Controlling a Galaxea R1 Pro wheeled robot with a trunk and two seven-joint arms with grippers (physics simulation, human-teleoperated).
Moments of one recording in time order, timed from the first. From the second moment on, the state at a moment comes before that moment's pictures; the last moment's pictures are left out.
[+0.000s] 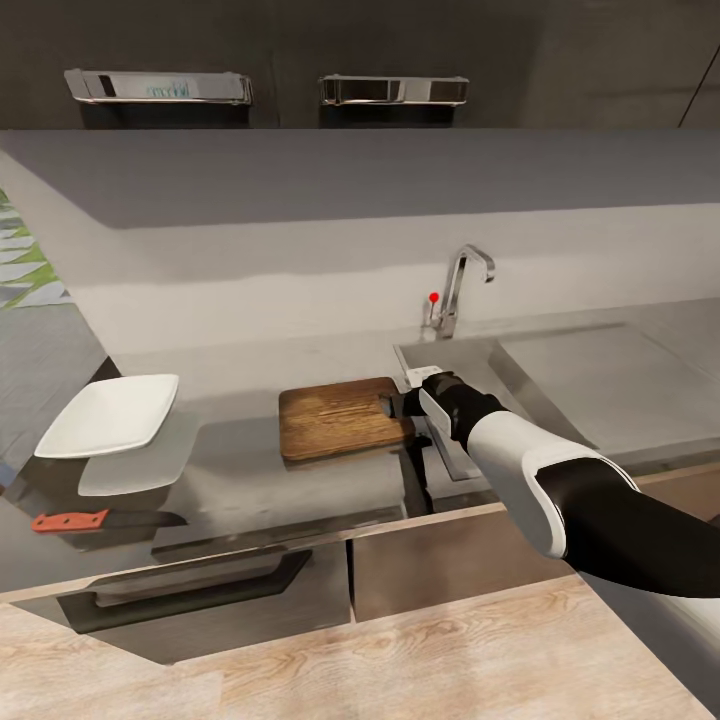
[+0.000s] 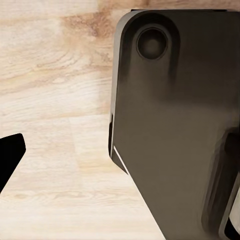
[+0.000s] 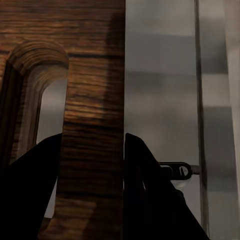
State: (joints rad) left arm -0.05 0.04 0.43 0.07 -0.36 -0.41 0.05; right arm -1.39 0.17 0.16 -0.13 -0.03 0.50 0.05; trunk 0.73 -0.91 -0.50
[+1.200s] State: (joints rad) left arm -0.05 0.04 0.43 0.07 -0.36 -0.41 0.05; right arm -1.39 0.17 0.16 -0.13 -0.04 0.50 0.05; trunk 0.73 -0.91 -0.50
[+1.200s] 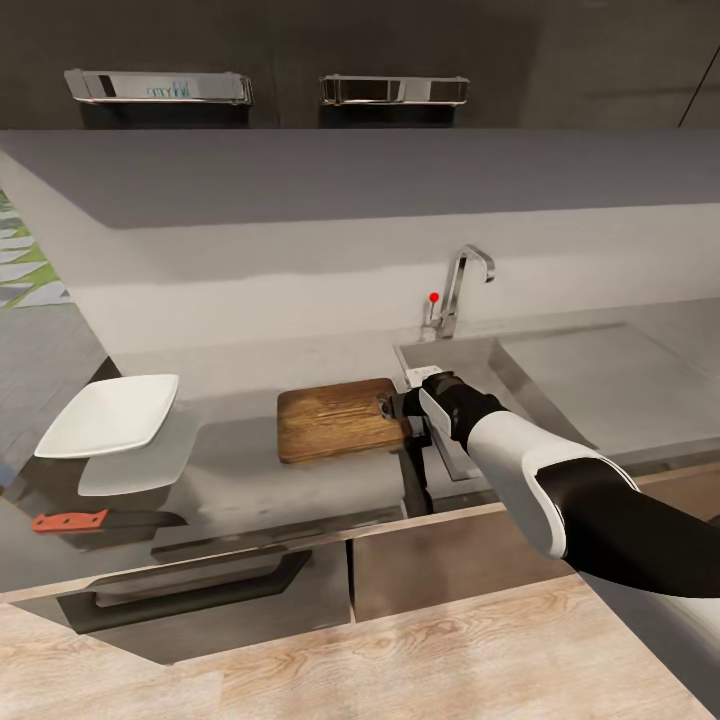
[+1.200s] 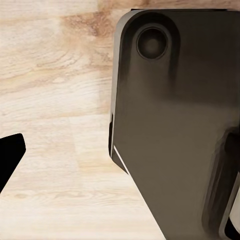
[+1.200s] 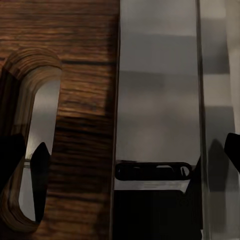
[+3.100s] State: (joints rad) left arm -0.05 0.04 0.43 0.07 -0.36 -0.41 0.05; right arm -1.38 0.17 0.16 -0.47 -0.04 0.74 0.05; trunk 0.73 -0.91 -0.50
